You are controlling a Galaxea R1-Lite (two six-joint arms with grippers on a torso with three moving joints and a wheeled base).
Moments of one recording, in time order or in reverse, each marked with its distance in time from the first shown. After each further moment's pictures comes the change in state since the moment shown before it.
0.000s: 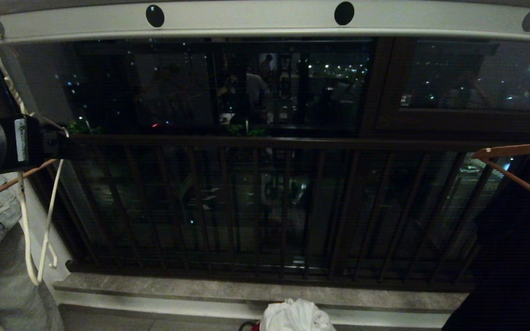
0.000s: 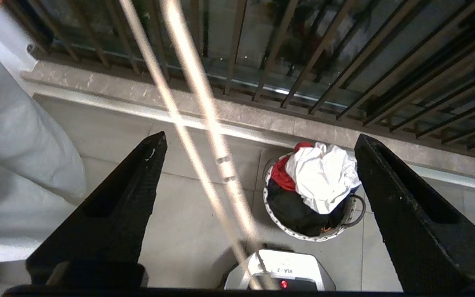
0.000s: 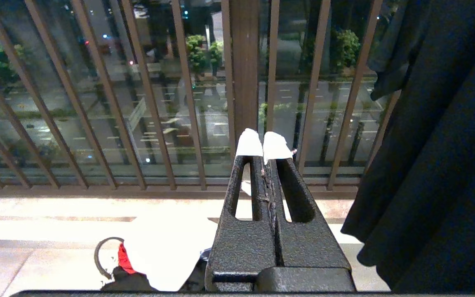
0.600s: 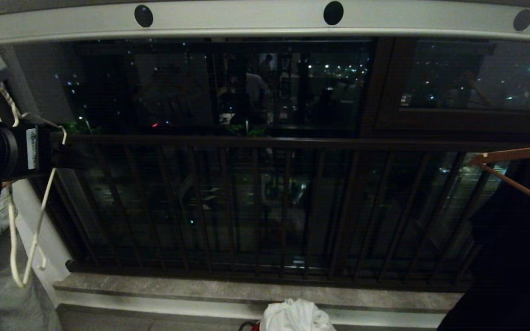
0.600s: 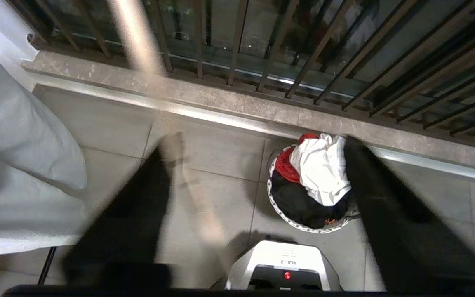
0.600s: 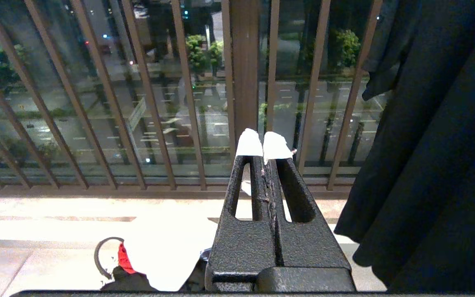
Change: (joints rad) left arm -0.002 0.017 0.021 -0.002 0.004 0.003; right arm 0.000 0.000 0.000 0.000 0.000 0.000
